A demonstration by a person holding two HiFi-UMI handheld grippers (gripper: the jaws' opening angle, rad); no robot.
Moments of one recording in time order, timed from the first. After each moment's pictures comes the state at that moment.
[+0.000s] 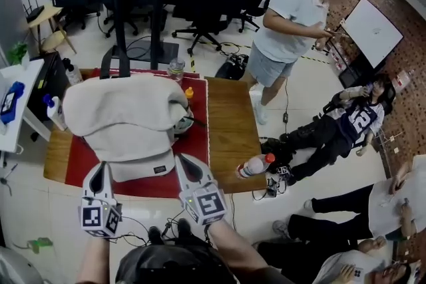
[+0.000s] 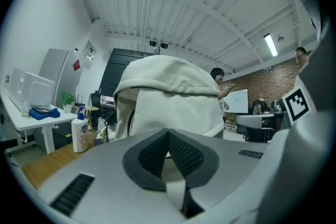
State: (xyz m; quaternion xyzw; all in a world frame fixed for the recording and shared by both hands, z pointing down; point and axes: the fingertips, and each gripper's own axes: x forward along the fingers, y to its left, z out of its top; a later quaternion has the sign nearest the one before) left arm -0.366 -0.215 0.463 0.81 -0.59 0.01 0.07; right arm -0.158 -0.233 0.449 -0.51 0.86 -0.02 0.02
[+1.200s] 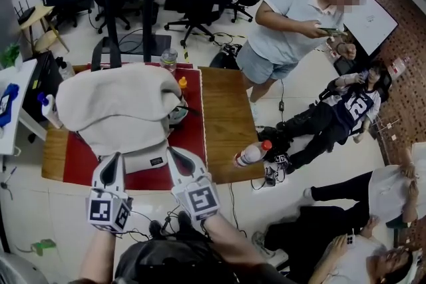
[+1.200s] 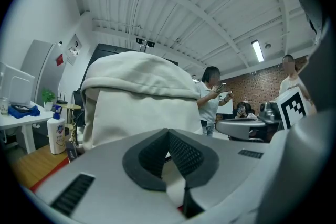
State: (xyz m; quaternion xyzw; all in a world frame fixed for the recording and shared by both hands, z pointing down) left arm -0.305 -0.214 0.449 0.85 -0.52 0.01 0.06; right arm -0.175 -0.221 0.442 -0.51 0.86 0.01 -0.01
